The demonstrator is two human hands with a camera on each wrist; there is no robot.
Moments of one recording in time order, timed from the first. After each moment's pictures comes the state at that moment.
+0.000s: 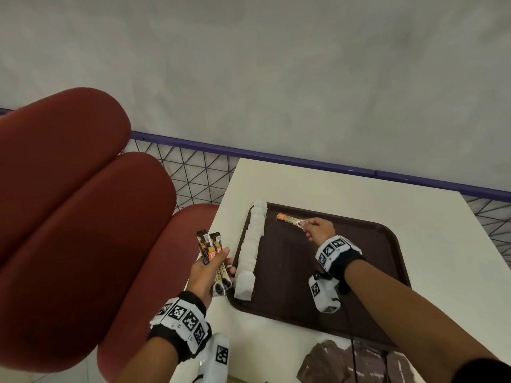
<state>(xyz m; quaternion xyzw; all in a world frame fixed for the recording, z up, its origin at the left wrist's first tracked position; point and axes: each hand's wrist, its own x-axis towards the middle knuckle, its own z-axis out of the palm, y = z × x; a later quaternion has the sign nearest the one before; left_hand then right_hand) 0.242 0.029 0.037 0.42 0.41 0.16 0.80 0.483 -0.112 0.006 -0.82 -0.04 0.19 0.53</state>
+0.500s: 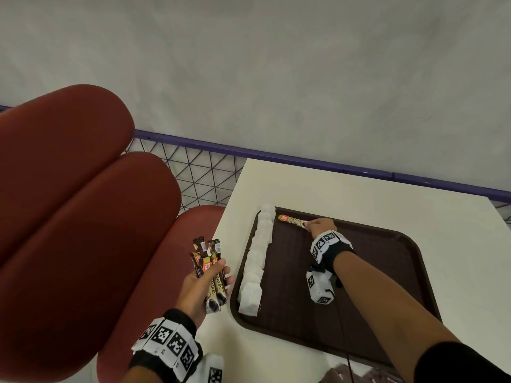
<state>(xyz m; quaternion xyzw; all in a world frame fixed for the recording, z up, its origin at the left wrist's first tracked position) 0.236 0.043 0.029 0.42 0.42 0.16 0.79 0.518 -0.070 -0.014 -0.88 0.03 0.21 0.43</state>
